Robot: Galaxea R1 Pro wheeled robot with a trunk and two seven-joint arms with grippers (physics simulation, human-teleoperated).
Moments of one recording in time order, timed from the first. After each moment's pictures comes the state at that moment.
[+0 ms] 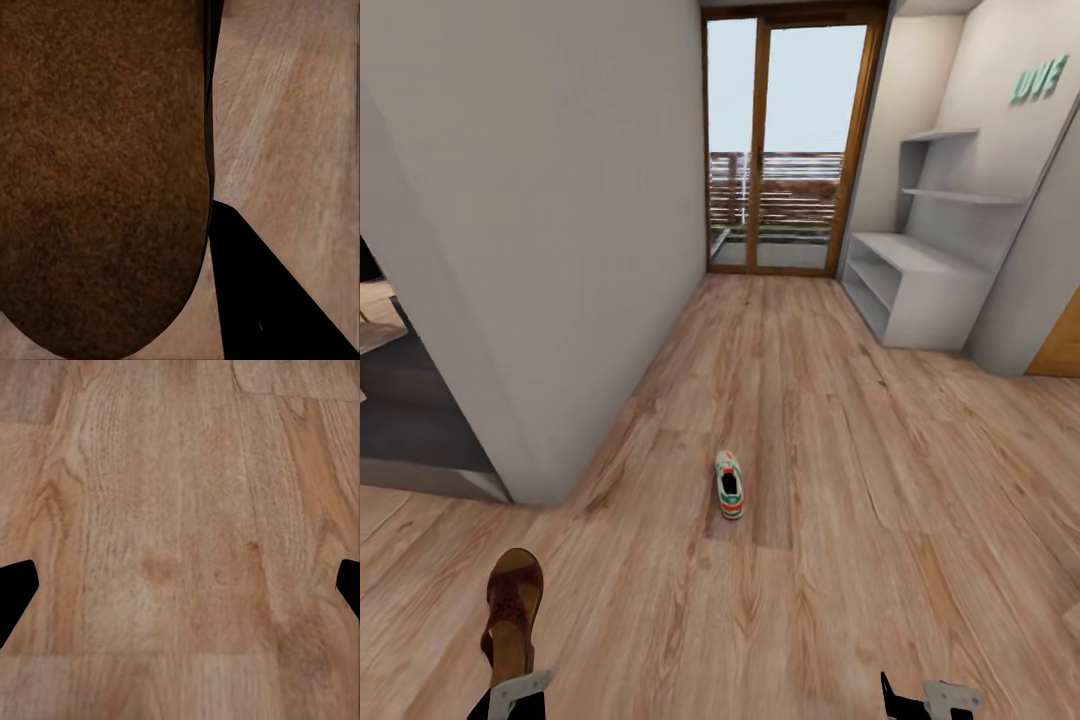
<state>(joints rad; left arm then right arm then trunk) -0.31 0.12 0.04 -0.20 0.20 -0.61 0.02 -0.17 -0.10 -0.16 -0.51 0.00 -0.41 -0.01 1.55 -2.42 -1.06</state>
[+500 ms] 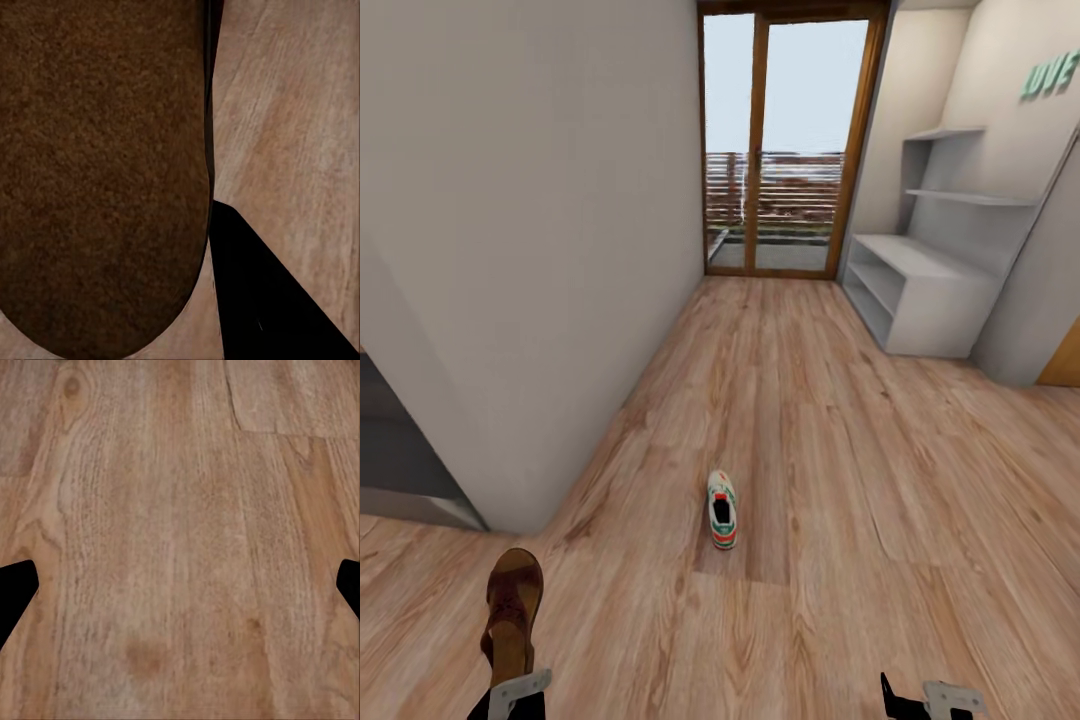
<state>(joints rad) -0.31 0.12 0.04 -0.20 0.20 -0.61 0.02 -0.17 -0.10 -0.16 -0.51 0.00 -0.41 -0.01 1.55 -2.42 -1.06</state>
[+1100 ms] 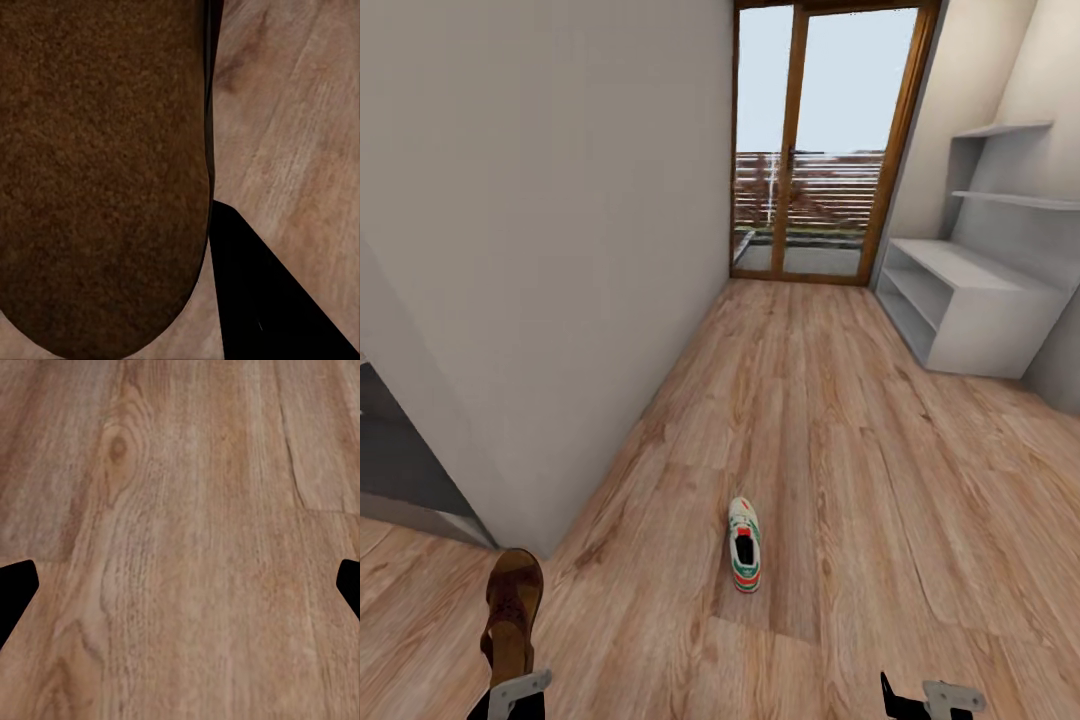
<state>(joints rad) -0.31 0.12 0.04 -0.20 0.20 -0.61 0.02 -0.17 -0.10 -0.16 -0.51 0.00 -0.41 -0.01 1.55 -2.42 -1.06</state>
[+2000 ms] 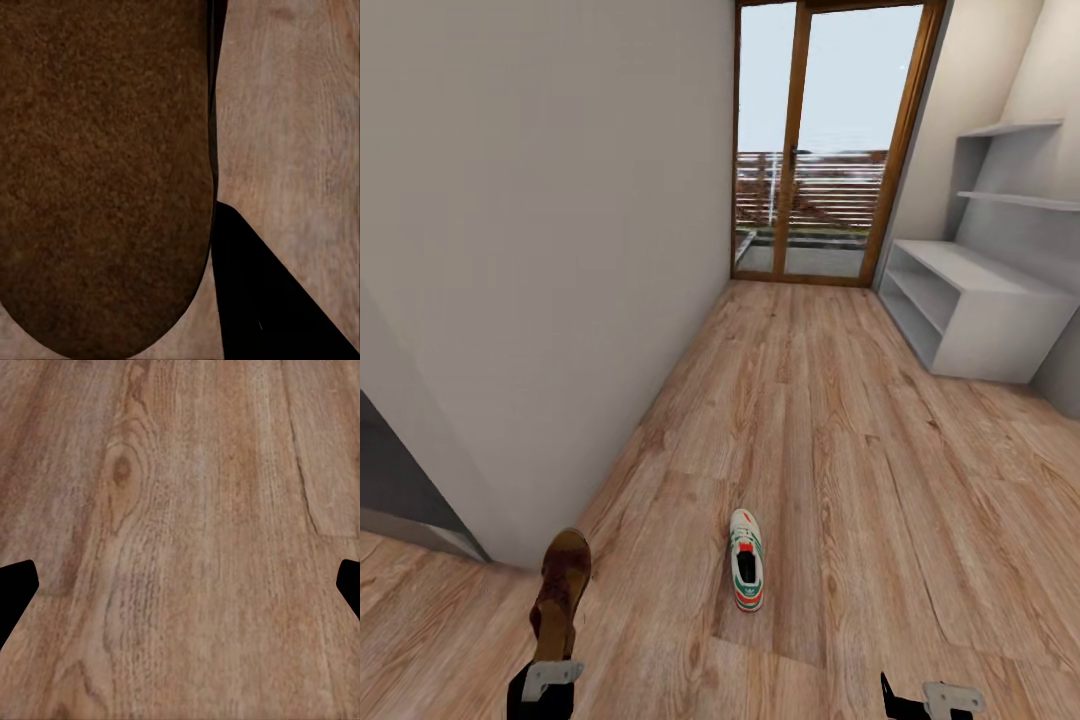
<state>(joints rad) -0.33 0.11 -0.04 -0.23 0.11 -0.59 -0.10 -0.17 -0.10 -0.16 -0.51 0.01 -0.41 -0.01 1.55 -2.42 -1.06</state>
